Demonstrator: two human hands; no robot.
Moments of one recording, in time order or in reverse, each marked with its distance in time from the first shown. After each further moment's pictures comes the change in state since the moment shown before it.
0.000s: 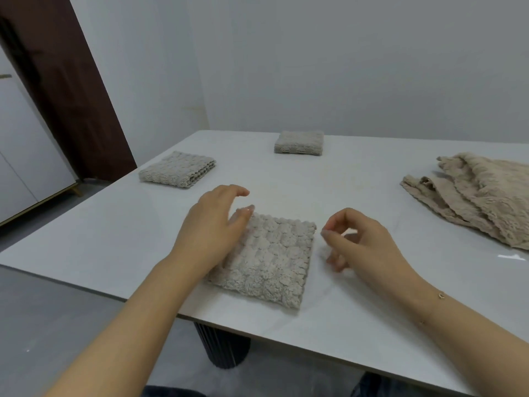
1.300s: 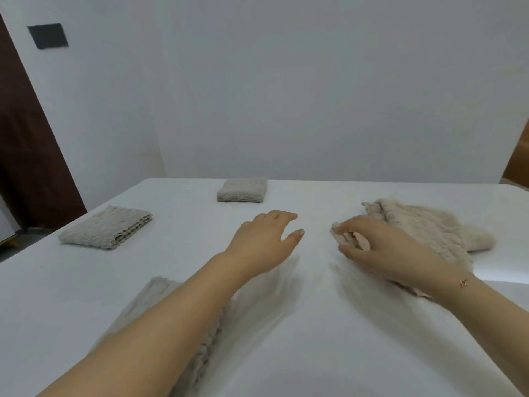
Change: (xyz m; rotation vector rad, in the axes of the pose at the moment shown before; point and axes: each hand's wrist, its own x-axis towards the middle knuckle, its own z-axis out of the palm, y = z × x) left_hand 0.101 0.163 0.090 0.099 -0.380 0.220; right_hand 0.053 0.012 -0.182 -0.943 -0.013 -0.177
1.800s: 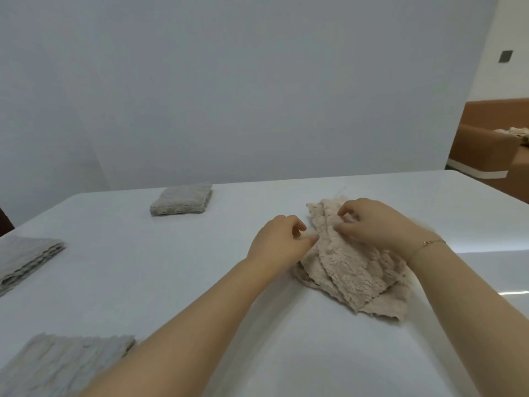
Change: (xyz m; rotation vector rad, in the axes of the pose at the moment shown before) left_hand 0.106 0.090 0.076 -0.314 0.030 -0.022; right_hand 0.036 0.121 -0.024 -0.045 -0.032 0.343
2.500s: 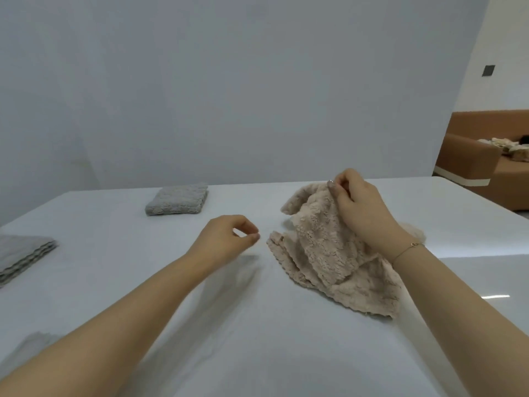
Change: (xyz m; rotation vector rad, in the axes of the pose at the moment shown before) left_hand -0.027 -0.055 -0.064 -0.104 0.063 -0.050; right_hand -0.007 -0.035 -0.008 0.494 0.434 -0.163
